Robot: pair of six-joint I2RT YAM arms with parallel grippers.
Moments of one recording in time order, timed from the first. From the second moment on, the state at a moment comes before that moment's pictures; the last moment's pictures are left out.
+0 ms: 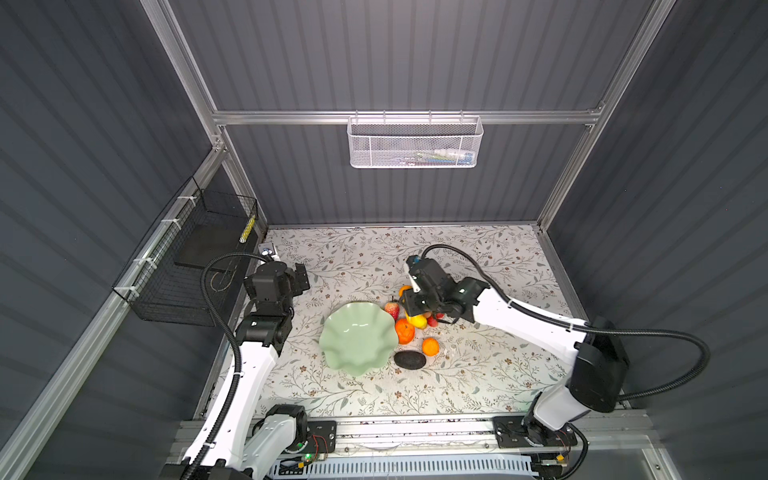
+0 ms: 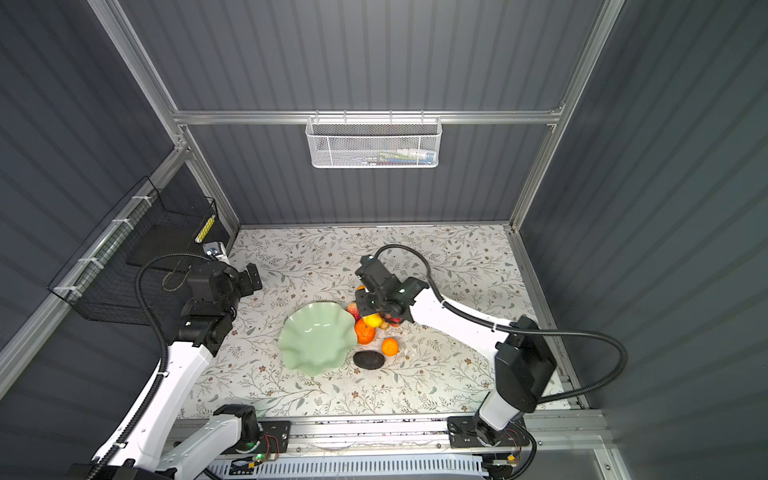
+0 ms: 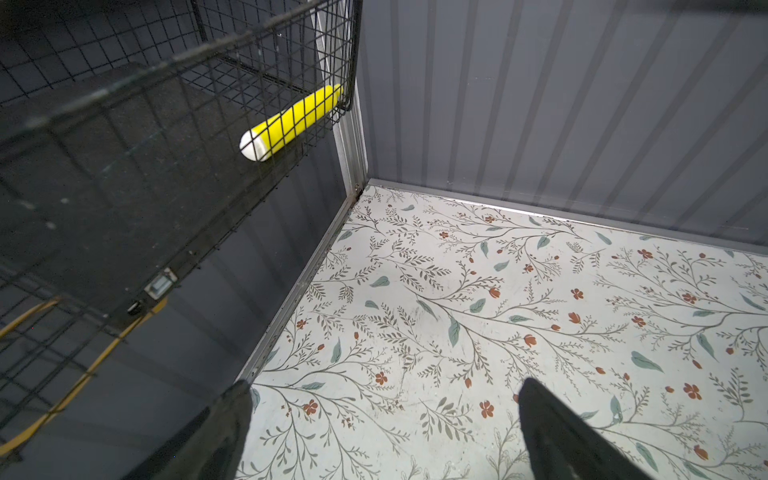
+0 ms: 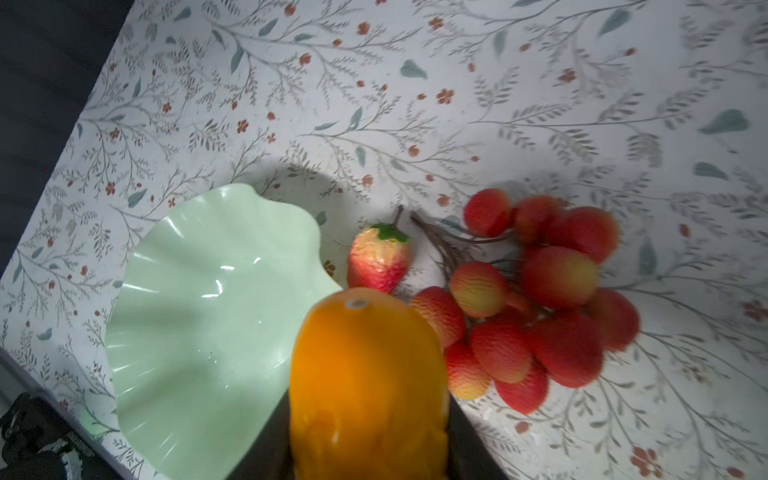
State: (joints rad) left arm -0.10 0.96 0.87 -0.31 -0.40 -0.09; right arm 0.88 1.65 1.33 -0.55 0.07 0.46
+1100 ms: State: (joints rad) left arm -0.10 0.96 0.87 -0.31 -0.38 -0.09; right arm 1.02 2.28 1.83 -0.61 -0.01 0.35
